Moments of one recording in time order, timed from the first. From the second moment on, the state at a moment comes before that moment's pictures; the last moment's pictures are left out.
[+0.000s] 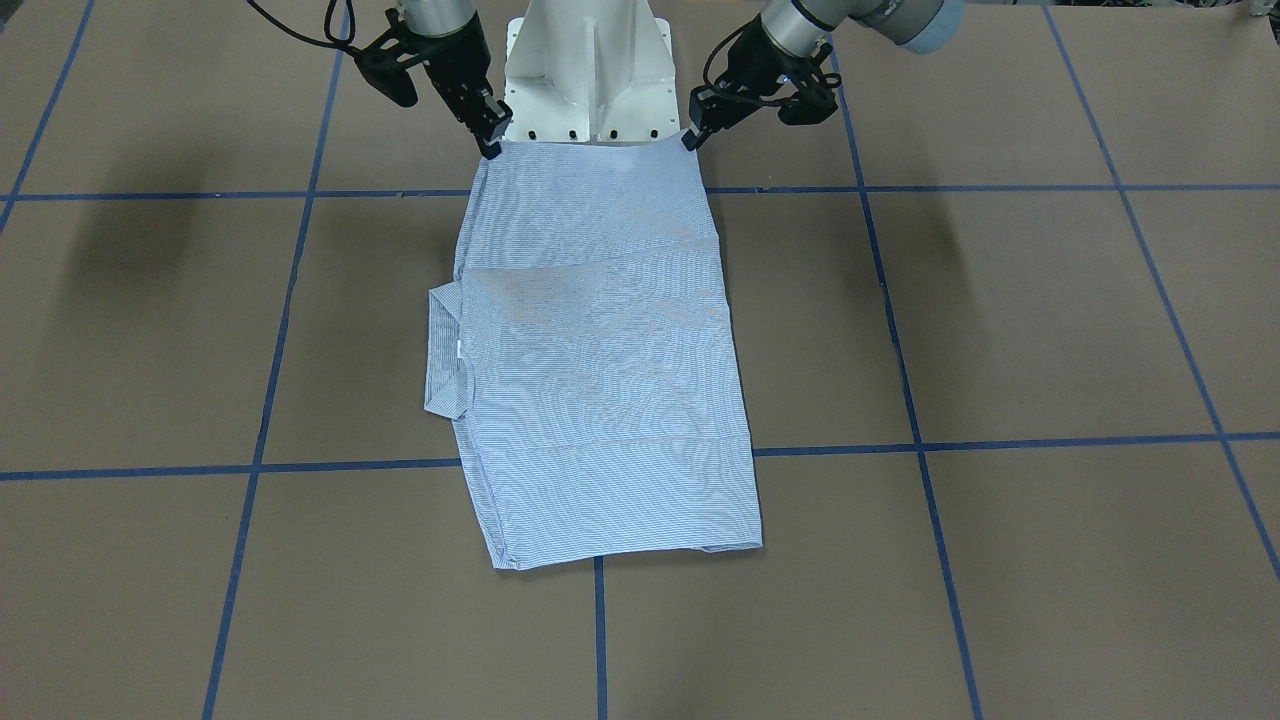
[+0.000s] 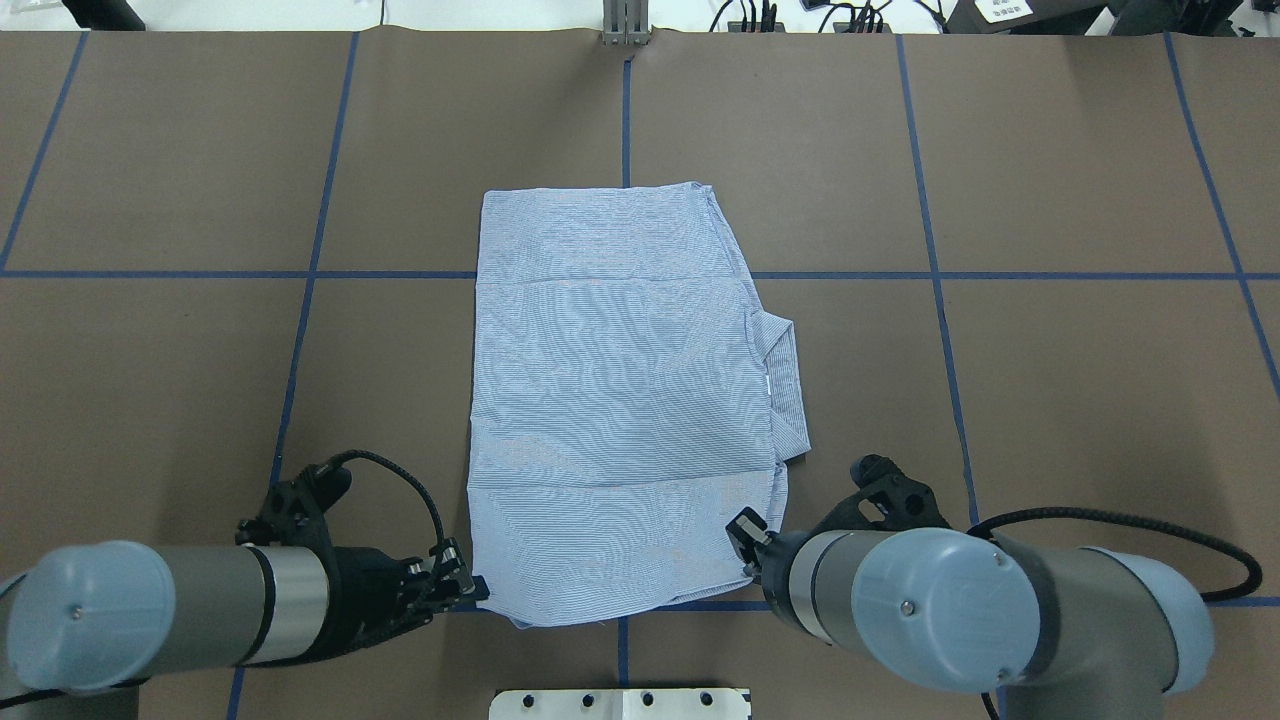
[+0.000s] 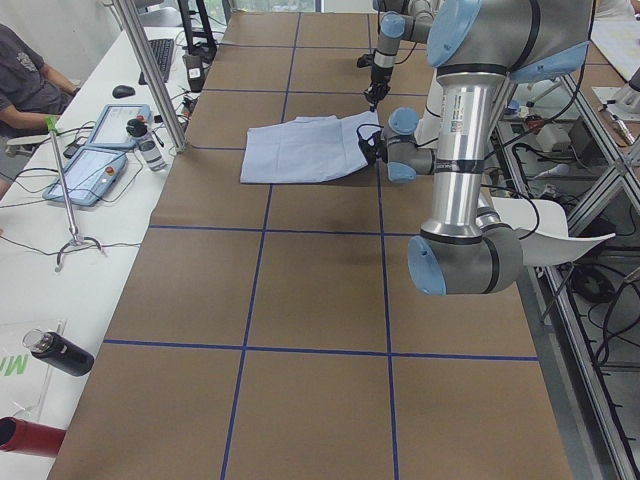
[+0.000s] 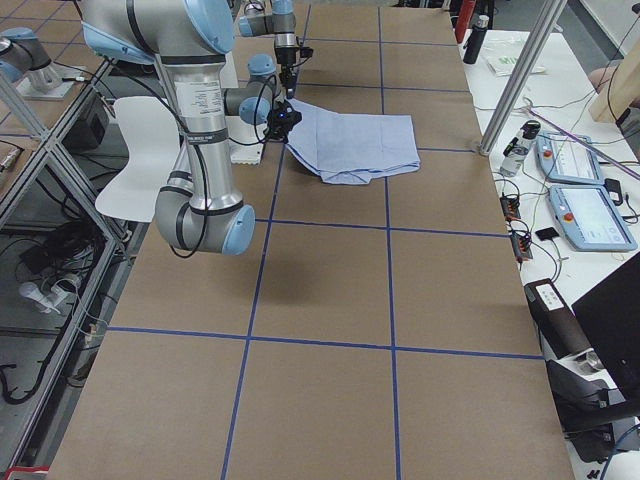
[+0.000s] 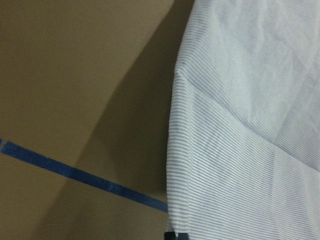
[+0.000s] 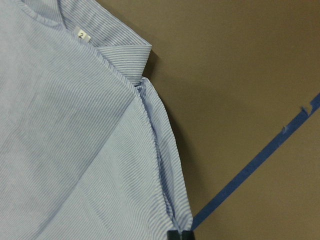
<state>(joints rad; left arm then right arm) -0.23 -1.67 -2.11 -2.27 -1.69 -2.03 0.20 -1.25 2.22 -1.62 1.59 2.30</state>
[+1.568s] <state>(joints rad) -0.84 -2.13 -1.59 -2.20 -1.99 -1.79 0.80 -0.73 1.51 -1.64 2.04 1.82</state>
